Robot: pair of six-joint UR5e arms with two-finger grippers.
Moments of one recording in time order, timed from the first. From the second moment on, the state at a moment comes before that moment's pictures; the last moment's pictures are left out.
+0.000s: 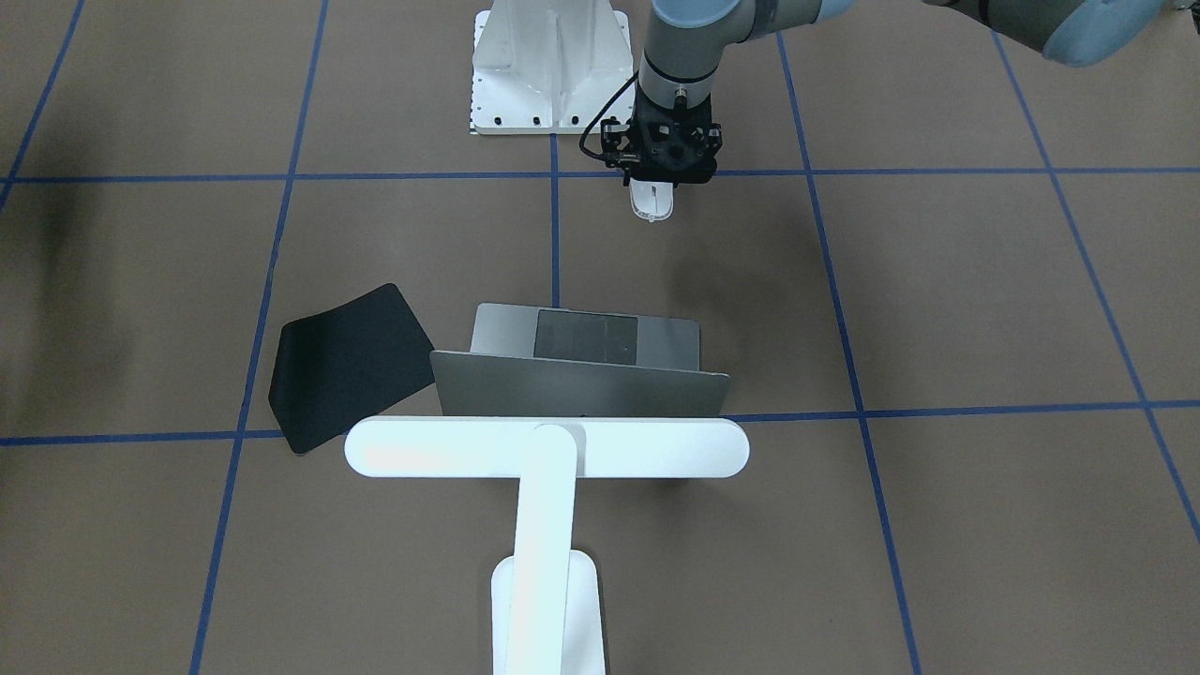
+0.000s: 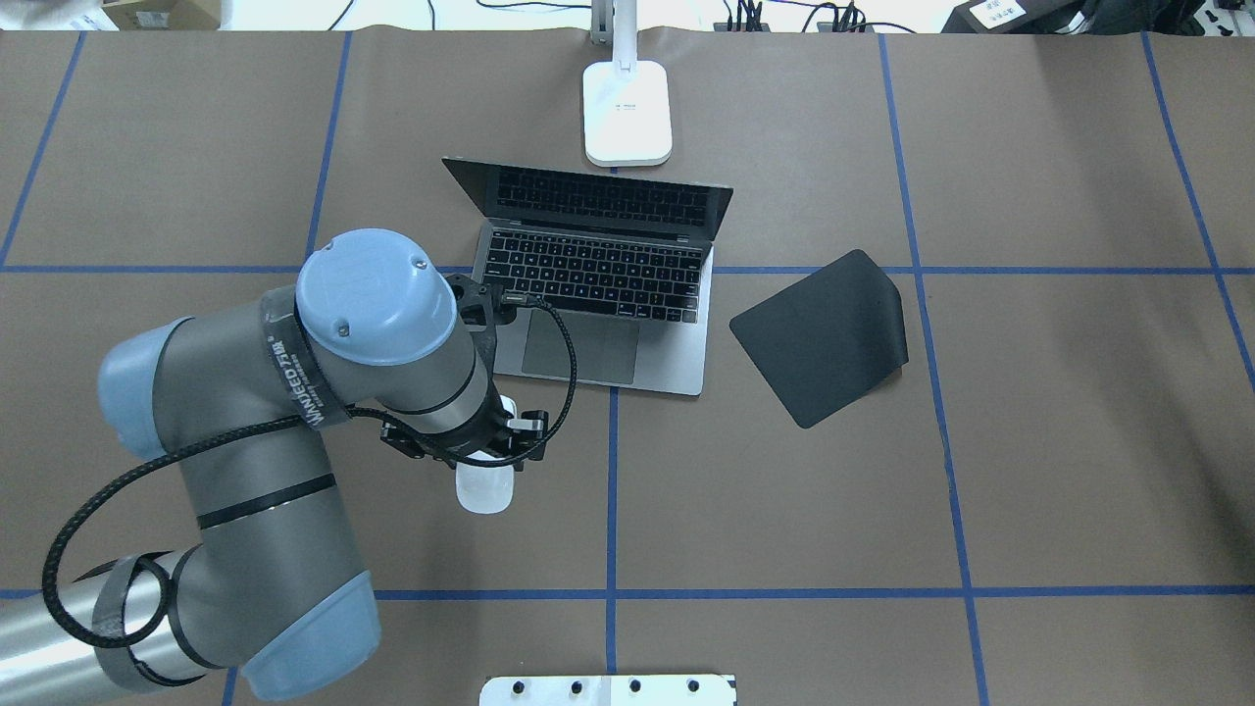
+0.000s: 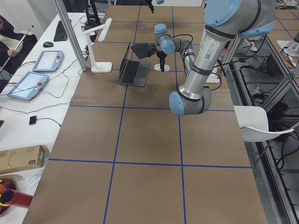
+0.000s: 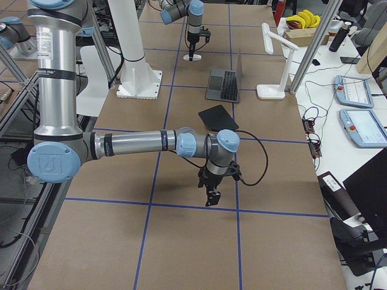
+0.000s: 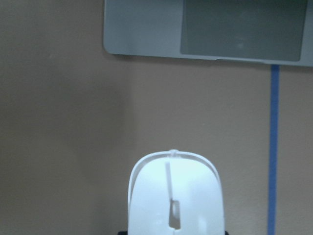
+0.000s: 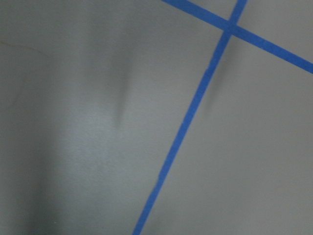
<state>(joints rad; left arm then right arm) -0.47 -2.21 -1.94 -1.33 -1.99 -1.21 1.33 -1.61 1.68 -1.74 2.10 -0.22</state>
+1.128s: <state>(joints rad) -0.47 -2.68 -1.34 -1.61 -1.93 -1.48 1.37 -1.61 1.65 -1.74 2.14 -0.28</state>
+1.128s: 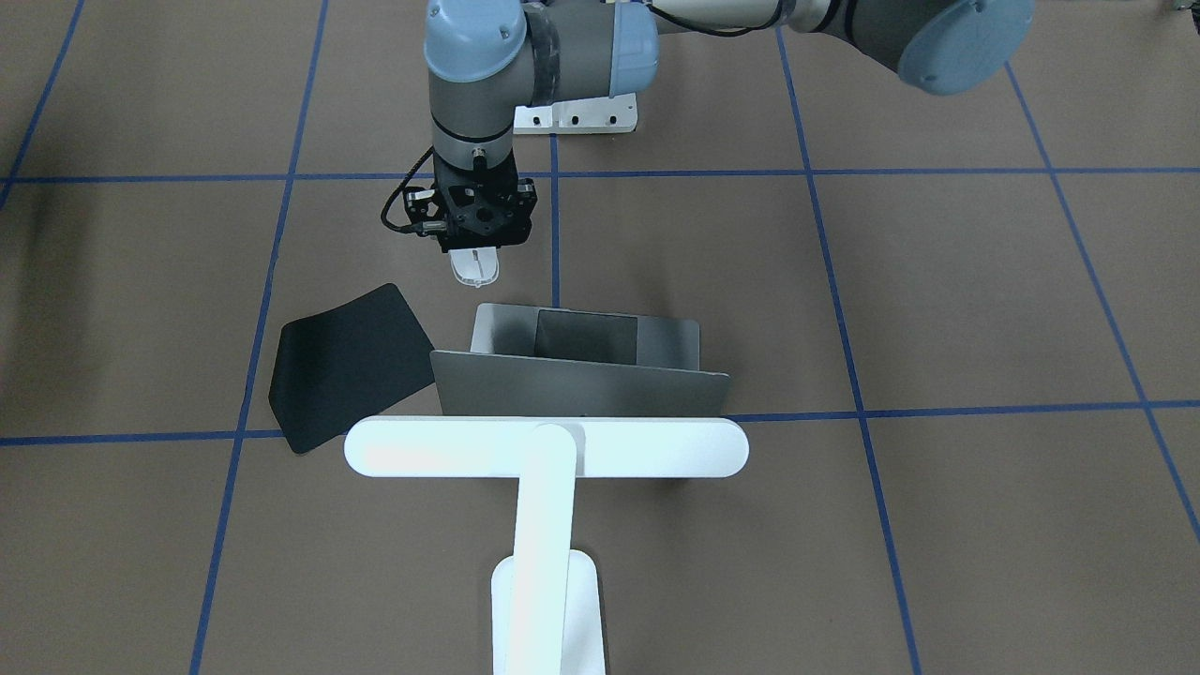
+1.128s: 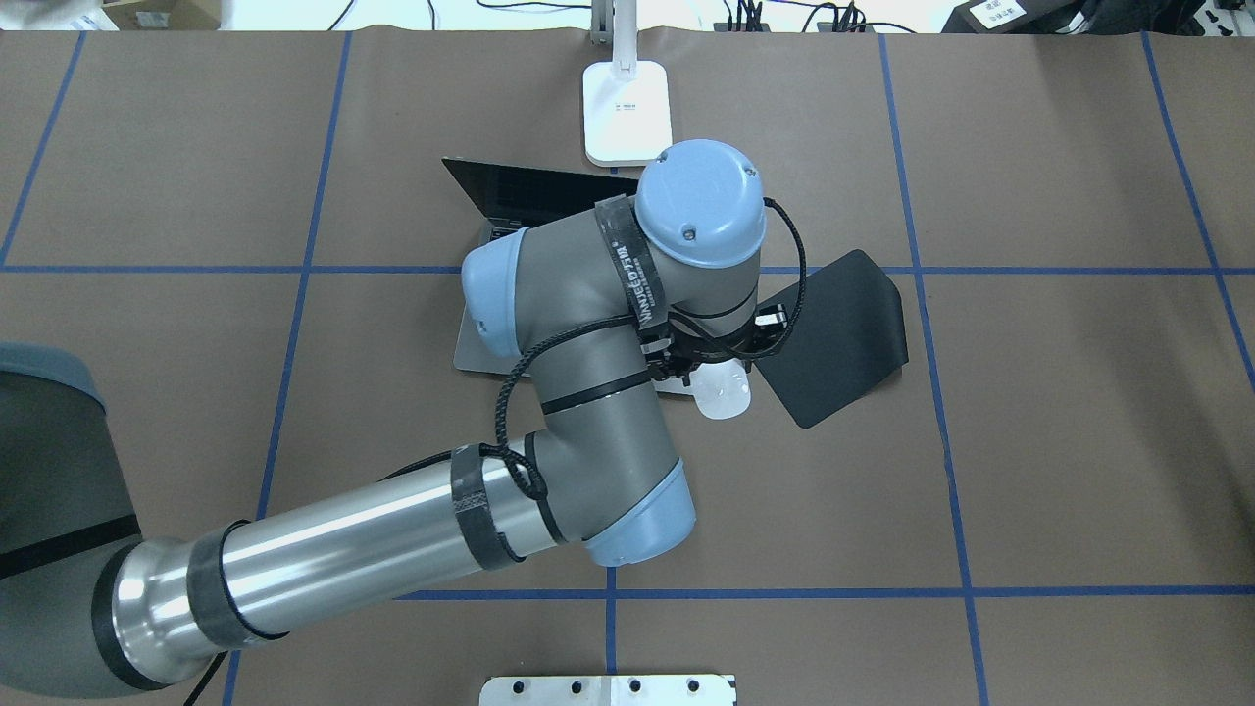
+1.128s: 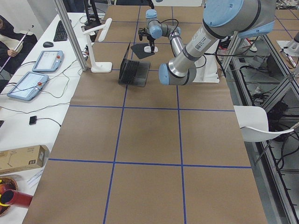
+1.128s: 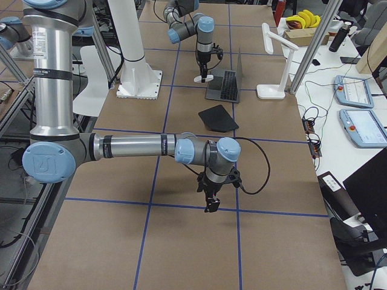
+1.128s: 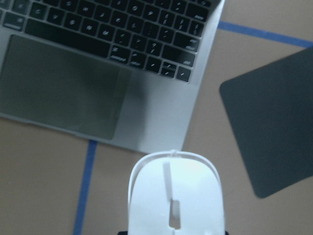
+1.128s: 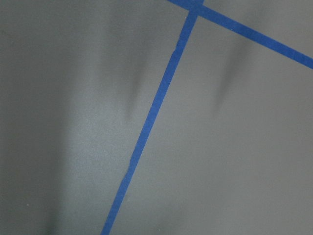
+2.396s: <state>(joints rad) -0.37 -2.86 -0.95 -1.91 -1.62 -1.61 1.37 -1.61 1.65 -1.74 2.18 -0.28</state>
